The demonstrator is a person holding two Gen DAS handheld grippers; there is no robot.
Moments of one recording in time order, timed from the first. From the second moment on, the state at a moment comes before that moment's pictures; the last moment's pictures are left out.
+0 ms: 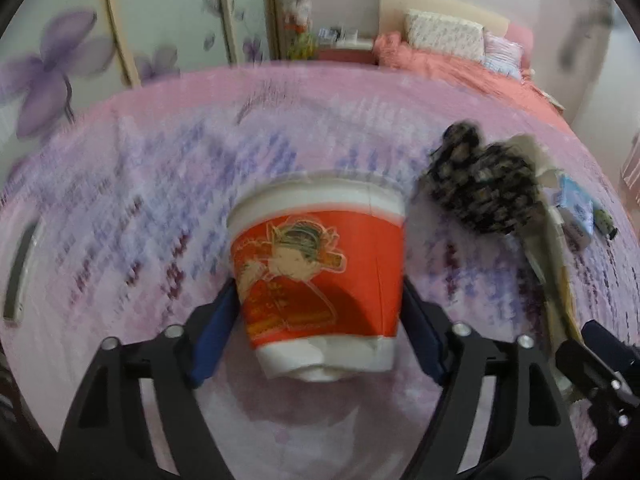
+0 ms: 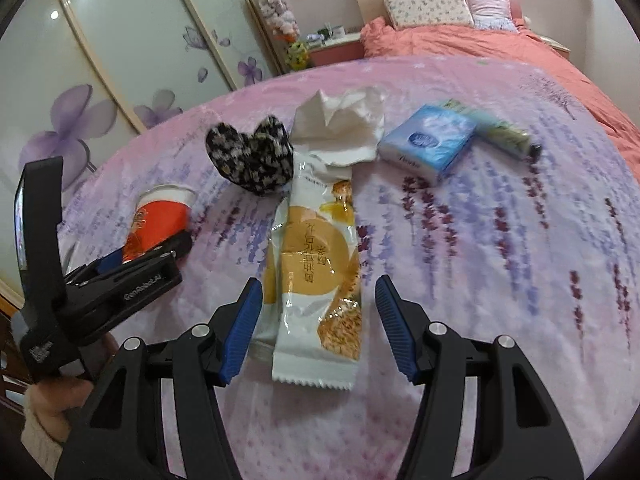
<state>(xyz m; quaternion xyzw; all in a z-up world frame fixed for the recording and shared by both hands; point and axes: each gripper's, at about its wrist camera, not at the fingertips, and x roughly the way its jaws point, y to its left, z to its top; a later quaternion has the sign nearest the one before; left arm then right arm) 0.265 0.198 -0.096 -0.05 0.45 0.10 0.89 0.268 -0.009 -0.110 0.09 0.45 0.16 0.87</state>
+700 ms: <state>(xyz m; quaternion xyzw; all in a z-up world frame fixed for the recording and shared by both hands) 0.266 0.201 -0.097 -0.05 0.45 0.10 0.89 0.253 -0.136 -0.111 0.07 0.44 -0.01 0.90</state>
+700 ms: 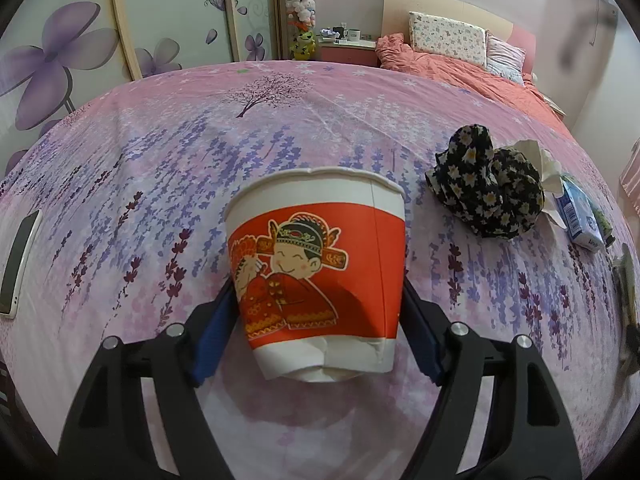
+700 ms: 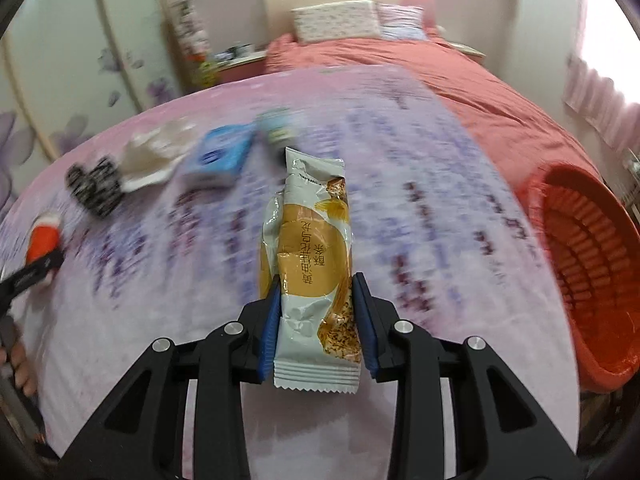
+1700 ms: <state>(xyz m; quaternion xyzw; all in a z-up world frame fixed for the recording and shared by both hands) 0.266 0.203 -0.097 -0.05 0.45 0.10 0.89 0.269 -0.146 -0.116 0.06 0.43 -0.02 0.90</state>
